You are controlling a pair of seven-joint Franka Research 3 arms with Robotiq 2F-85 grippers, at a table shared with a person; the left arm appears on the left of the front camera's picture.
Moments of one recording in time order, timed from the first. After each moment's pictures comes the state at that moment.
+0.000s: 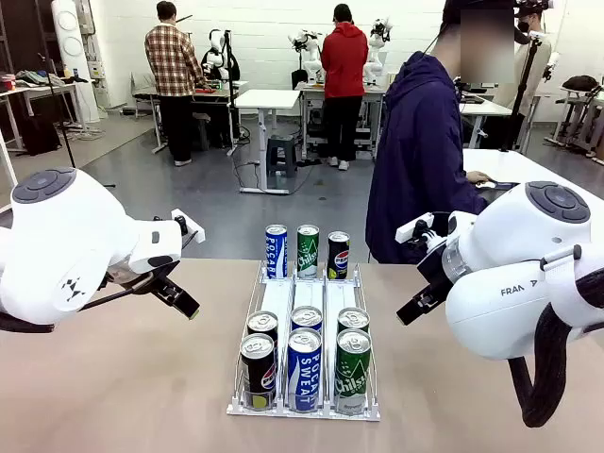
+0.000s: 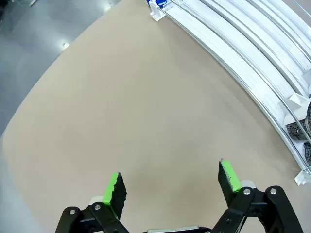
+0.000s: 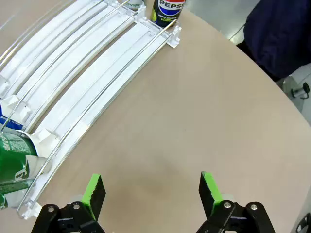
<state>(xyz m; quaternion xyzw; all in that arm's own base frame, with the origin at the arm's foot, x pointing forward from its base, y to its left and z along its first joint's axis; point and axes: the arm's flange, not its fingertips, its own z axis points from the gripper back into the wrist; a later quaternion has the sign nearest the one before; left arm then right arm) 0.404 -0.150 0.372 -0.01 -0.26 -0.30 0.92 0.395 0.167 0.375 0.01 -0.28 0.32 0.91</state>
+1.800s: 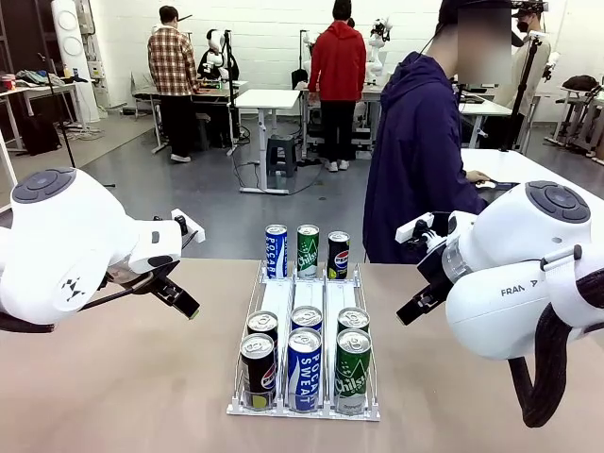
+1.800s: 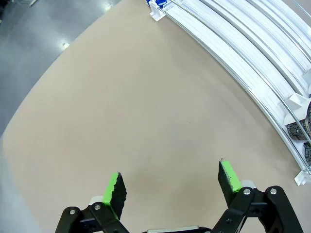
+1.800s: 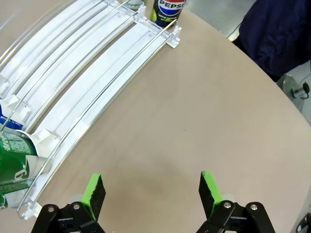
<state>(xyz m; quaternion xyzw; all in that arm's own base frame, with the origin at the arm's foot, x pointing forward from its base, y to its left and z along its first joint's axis) 0.404 -0.150 0.372 -0.01 -0.26 -0.30 0.92 0.395 0.167 0.375 0.01 -0.28 0.32 0.91</state>
